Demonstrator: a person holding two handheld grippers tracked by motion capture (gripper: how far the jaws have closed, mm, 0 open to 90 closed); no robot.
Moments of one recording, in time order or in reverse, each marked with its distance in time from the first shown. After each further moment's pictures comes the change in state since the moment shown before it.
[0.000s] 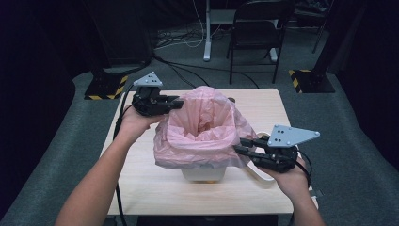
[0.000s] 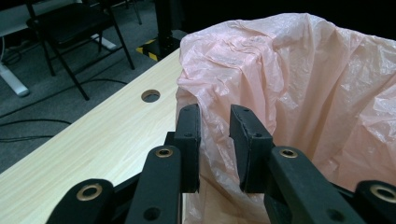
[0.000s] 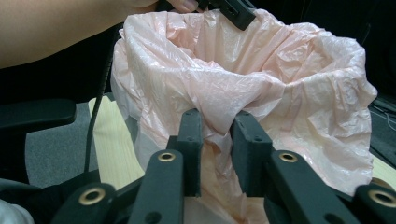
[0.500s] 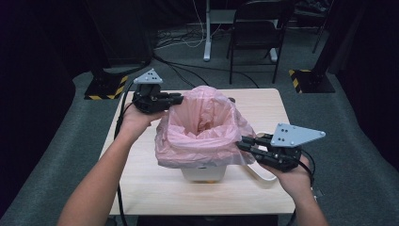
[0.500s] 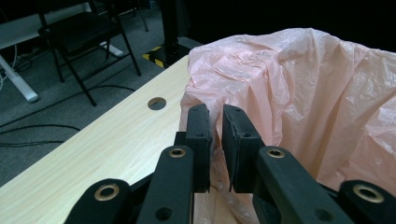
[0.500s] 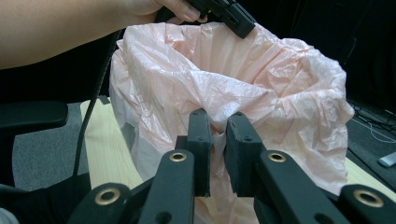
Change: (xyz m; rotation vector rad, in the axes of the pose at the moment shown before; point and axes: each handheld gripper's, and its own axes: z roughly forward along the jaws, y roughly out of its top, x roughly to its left) left arm 0.000 0.007 -0.001 -0.023 0.025 0.006; right arm 0.001 0.010 -0.007 -0.023 -0.028 -0.044
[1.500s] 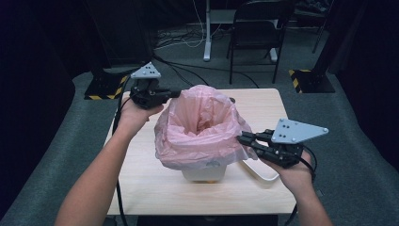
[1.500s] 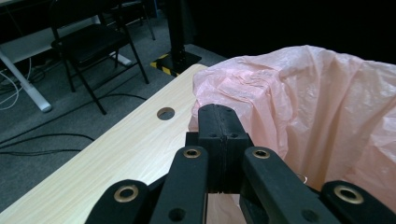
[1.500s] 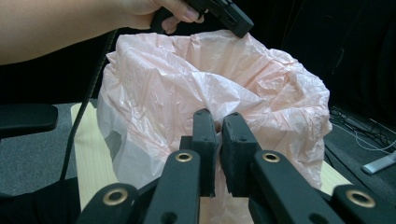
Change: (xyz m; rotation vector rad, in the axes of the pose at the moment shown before) left arm 0.000 0.014 -0.010 -0.027 0.023 0.029; right arm -0.002 0.013 -0.003 -0.008 -0.029 -0.037
